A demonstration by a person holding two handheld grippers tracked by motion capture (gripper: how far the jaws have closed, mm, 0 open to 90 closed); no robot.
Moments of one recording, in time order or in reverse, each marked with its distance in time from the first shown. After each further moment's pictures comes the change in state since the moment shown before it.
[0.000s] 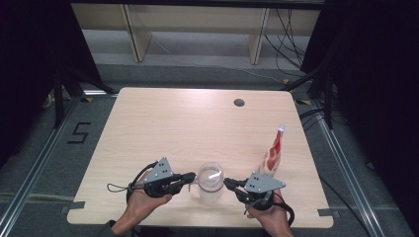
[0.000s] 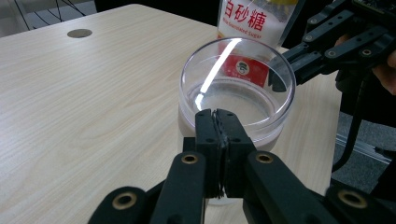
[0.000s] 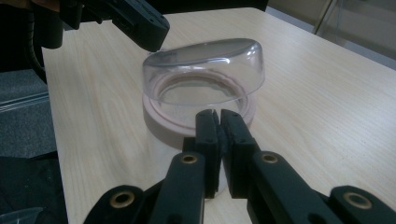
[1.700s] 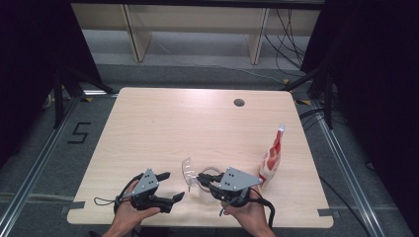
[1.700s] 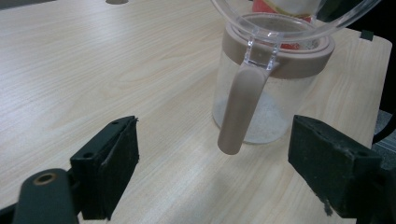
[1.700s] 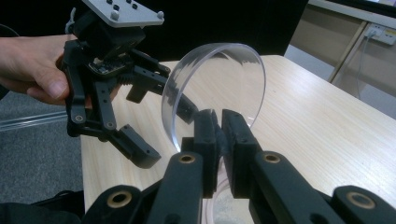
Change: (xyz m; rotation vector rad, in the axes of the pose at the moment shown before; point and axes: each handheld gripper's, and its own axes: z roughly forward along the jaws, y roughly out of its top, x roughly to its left) left arm 0.010 -0.051 -0.020 0.010 0.111 -0.043; right arm 0.032 0.054 0.031 -0.101 0.076 -0.073
